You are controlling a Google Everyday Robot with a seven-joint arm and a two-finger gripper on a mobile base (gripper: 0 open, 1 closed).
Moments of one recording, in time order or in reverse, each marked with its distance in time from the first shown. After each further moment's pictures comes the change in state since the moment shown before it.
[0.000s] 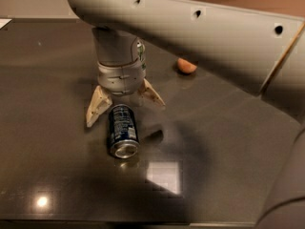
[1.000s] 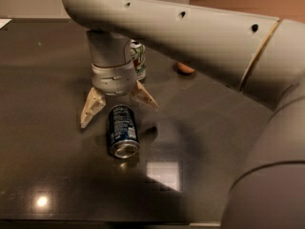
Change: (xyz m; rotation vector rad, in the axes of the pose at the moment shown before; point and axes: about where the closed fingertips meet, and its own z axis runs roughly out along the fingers) arm -0.010 0.015 0.009 -0.016 0.042 0.000
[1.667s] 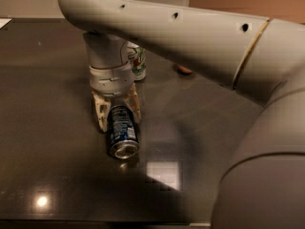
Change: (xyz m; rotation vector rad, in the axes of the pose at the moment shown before) arm -0.002 0.005 0.005 0.009 0.021 -0.024
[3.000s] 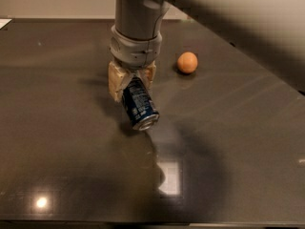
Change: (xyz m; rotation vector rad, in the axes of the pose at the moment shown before) arm -0.002 -0.031 -0.075 -0.089 -0.326 -0.284
